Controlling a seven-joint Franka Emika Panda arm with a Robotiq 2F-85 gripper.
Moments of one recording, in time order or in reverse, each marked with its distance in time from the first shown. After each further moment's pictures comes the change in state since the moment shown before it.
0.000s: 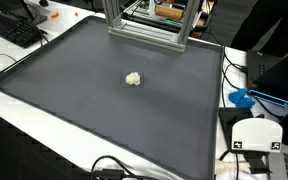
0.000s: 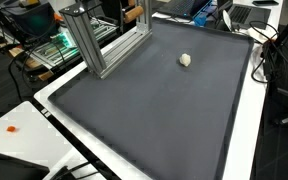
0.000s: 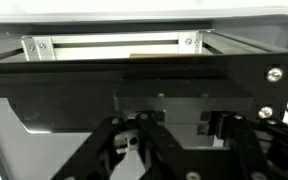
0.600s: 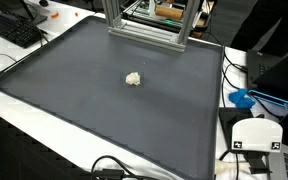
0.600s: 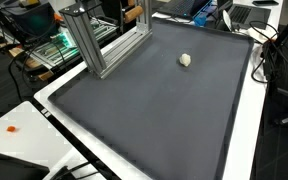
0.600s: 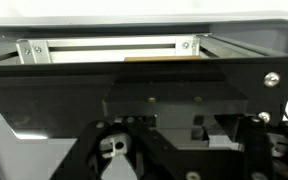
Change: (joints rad) arm 0.008 0.024 0.006 0.002 0.008 0.002 0.006
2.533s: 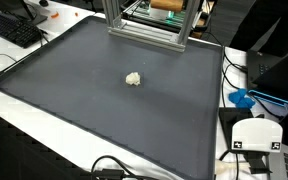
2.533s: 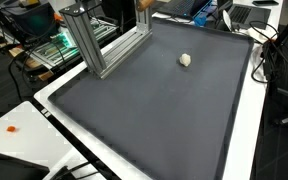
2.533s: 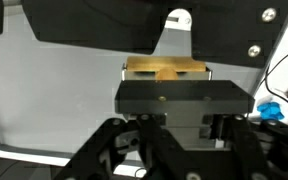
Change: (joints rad) arm -0.009 0.069 -0.064 0.166 -0.071 0.020 -0.170
